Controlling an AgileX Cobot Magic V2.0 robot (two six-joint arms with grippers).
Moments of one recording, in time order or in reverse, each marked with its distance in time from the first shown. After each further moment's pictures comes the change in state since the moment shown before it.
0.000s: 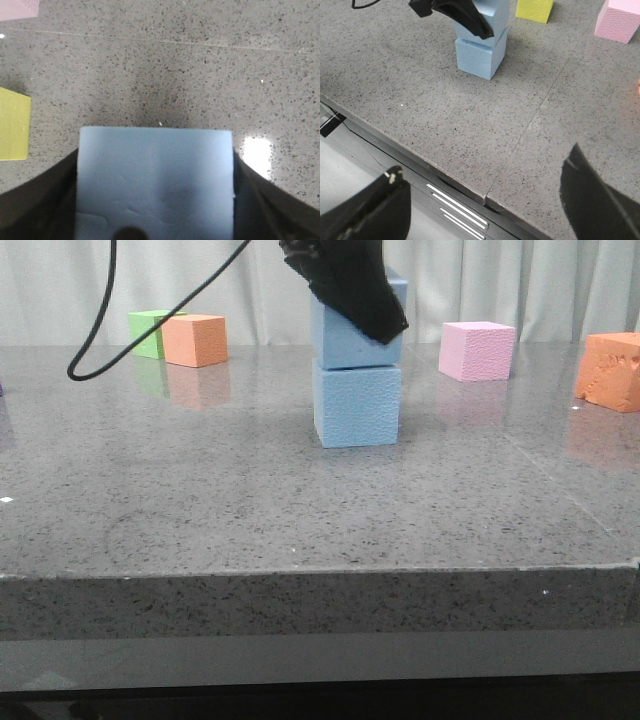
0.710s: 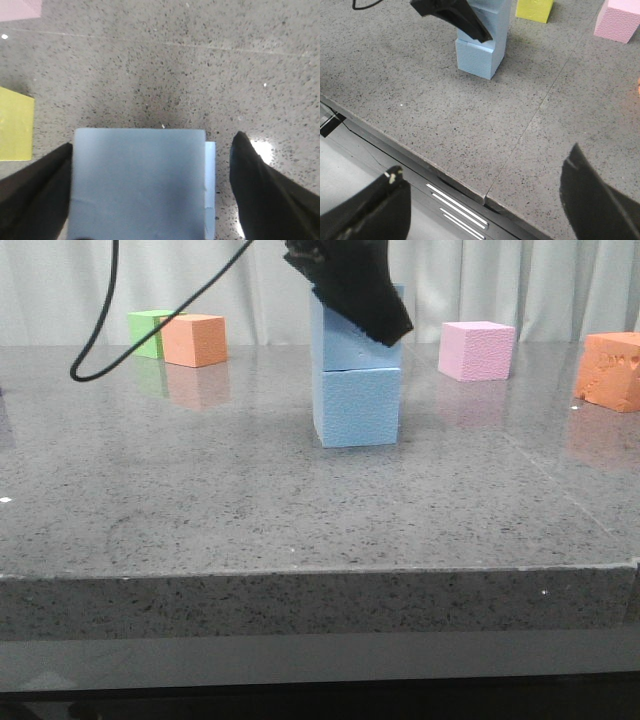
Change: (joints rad) left arm 0.000 -0.027 0.004 -0.004 -0.010 -0.012; right arm 0.000 0.000 0.000 0.000 0.000 0.000
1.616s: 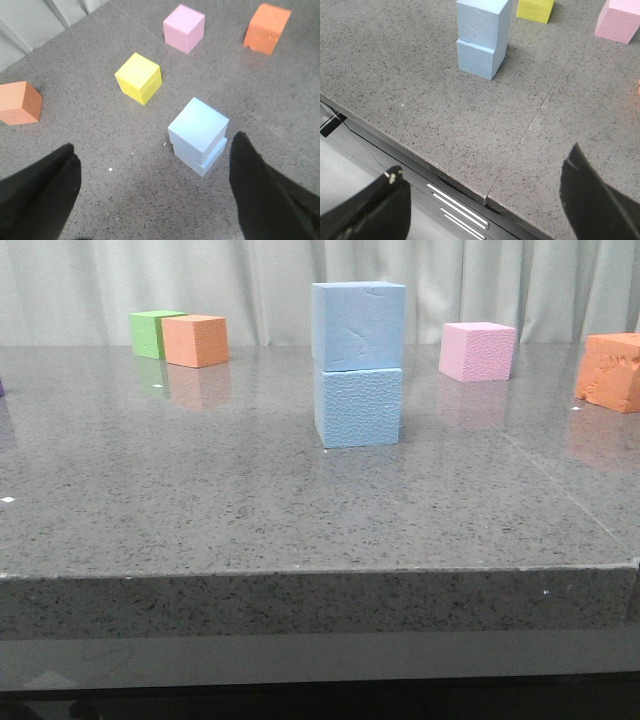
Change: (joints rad) left arm 0.000 -0.477 0.006 0.310 0.112 -0.753; right arm 0.000 0.000 0.000 0.000 0.000 0.000
